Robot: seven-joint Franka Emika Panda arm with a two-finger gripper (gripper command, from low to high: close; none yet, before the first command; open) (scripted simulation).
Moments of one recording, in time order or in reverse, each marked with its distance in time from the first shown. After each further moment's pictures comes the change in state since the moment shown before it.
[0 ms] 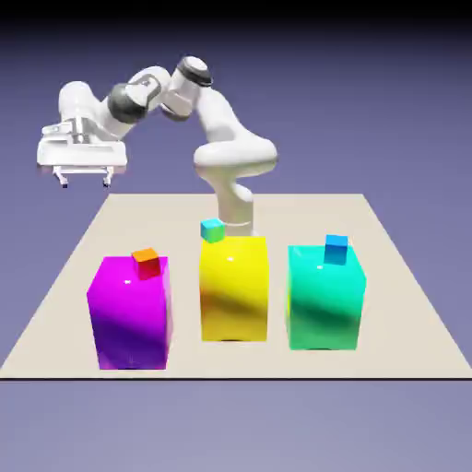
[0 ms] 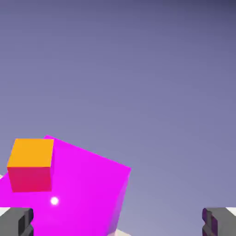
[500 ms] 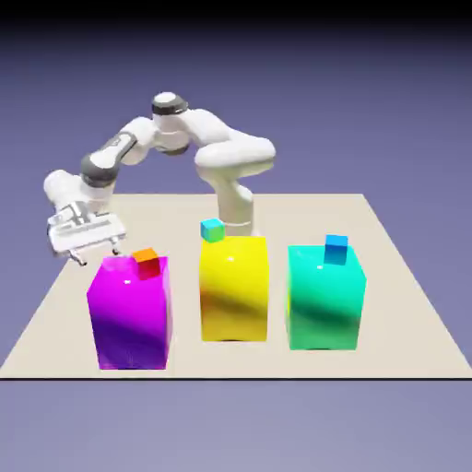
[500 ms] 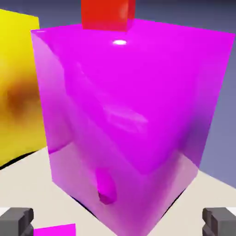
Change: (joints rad) arm 0.147 -0.247 -0.544 0.133 -0.144 -0.251 -0.467
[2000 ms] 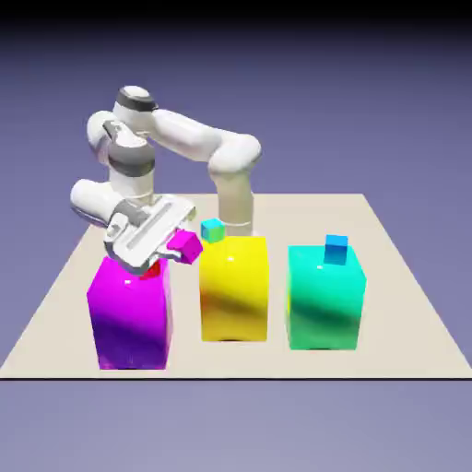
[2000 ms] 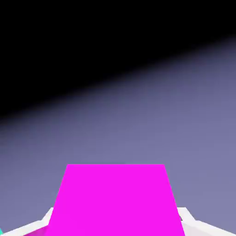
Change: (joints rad) arm 0.728 0.197 0.397 -0.095 0.642 0.427 0.413
